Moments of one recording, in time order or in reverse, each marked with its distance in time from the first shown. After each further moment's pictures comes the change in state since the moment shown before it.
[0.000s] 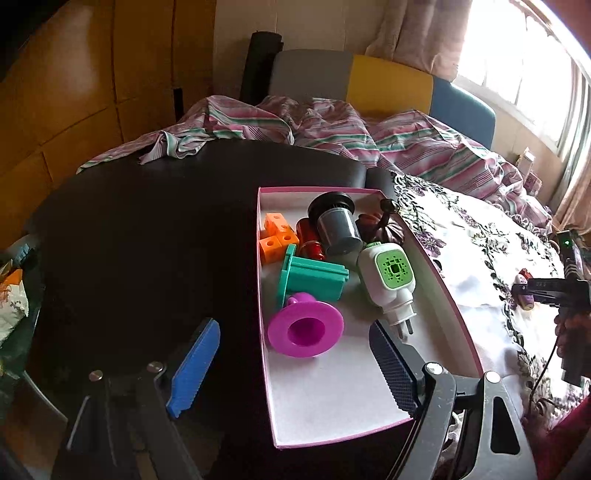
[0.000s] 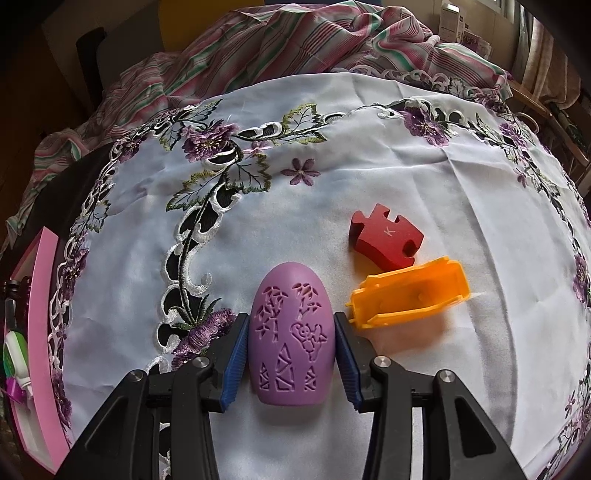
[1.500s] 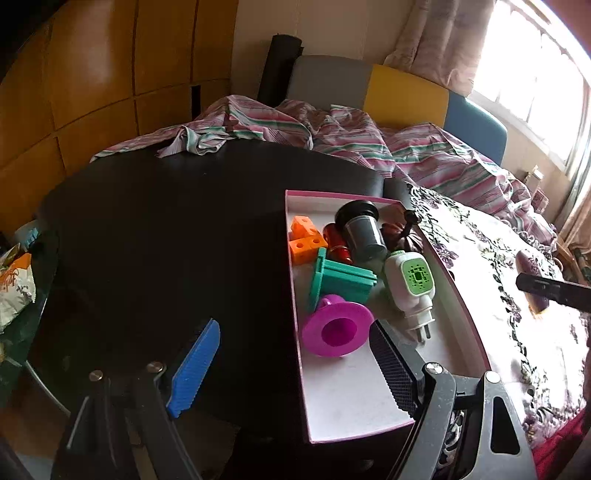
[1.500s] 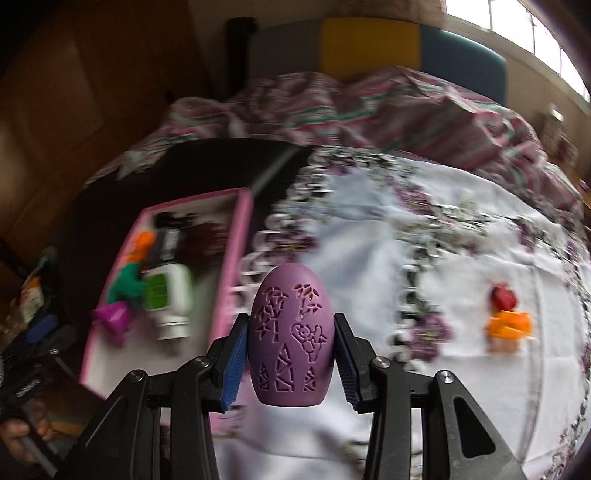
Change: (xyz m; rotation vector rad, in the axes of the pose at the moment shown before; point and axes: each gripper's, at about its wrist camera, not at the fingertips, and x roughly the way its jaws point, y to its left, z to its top) left arm -0.006 0.029 -0.003 -0.068 -0.022 0.016; right arm -0.112 0.172 -0.056 -0.363 -0.124 0.245
